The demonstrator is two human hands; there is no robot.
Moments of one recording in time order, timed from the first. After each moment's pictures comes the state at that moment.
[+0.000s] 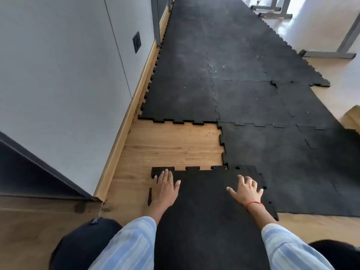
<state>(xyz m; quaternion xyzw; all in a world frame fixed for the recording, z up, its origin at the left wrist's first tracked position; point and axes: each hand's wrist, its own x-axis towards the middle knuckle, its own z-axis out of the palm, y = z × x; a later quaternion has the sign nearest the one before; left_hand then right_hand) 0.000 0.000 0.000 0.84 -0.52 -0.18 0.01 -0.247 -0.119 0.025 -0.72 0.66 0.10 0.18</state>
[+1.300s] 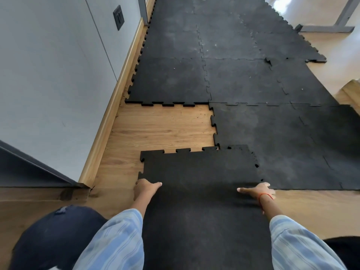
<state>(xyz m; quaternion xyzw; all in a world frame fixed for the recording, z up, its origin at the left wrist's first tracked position) -0.001 0.027 -0.050 0.91 -0.14 -0.37 0.14 -0.335 -0.120 -0.025 -0.47 0.81 0.09 0.33</state>
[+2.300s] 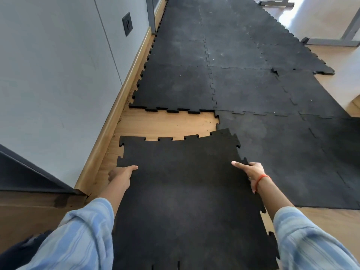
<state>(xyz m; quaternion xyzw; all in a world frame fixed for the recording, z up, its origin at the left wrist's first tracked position) 0.095 0.000 -0.040 0.88 0.07 -0.32 0.36 -0.272 -0.190 -0.017 -0.41 0.72 -0.19 0.53</state>
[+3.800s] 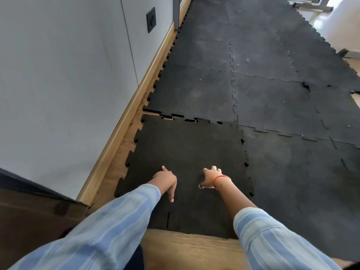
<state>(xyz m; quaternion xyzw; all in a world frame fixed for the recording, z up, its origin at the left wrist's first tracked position) 0.056 -0.117 -0.027 0.74 -0.47 -0.36 -0.32 -0.086 -0.207 -0.036 -0.81 0.46 0.30 0.21</state>
